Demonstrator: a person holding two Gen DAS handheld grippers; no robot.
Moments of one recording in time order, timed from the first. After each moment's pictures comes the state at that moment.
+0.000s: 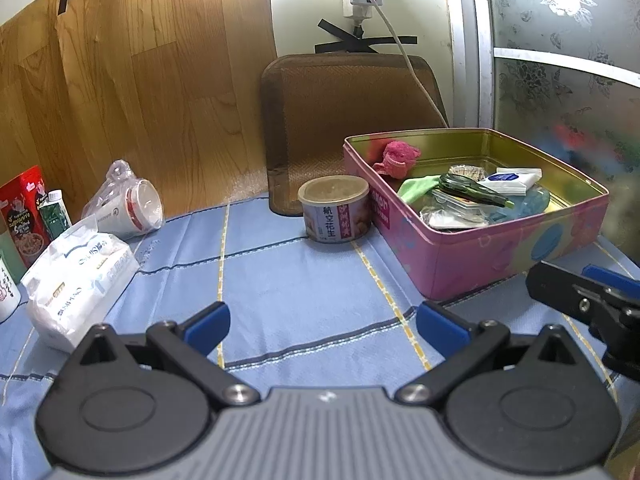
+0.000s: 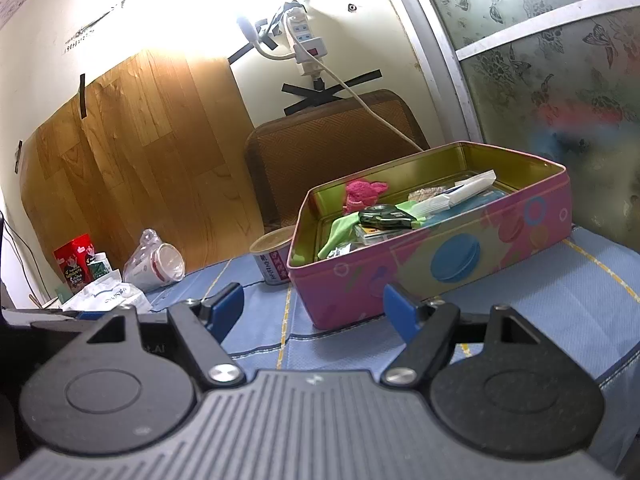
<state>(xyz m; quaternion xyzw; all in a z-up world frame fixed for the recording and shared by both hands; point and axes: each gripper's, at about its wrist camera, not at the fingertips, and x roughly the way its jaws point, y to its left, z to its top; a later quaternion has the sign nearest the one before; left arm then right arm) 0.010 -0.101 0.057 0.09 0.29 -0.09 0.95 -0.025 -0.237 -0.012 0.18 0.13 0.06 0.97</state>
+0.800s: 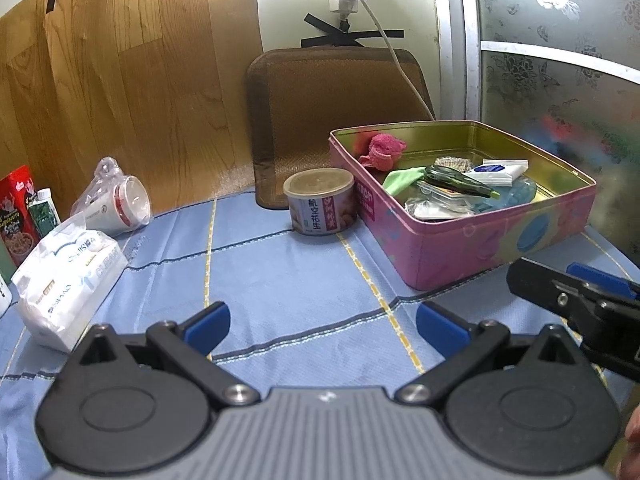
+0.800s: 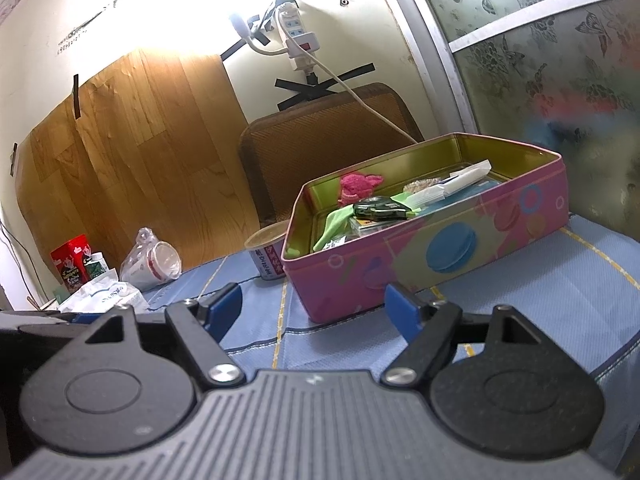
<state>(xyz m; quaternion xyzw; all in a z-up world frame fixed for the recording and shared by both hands) 0.007 -0.103 0.054 0.09 0.30 -0.11 0.94 -0.023 -0.239 -0.017 0.19 0.13 0.05 0.97</state>
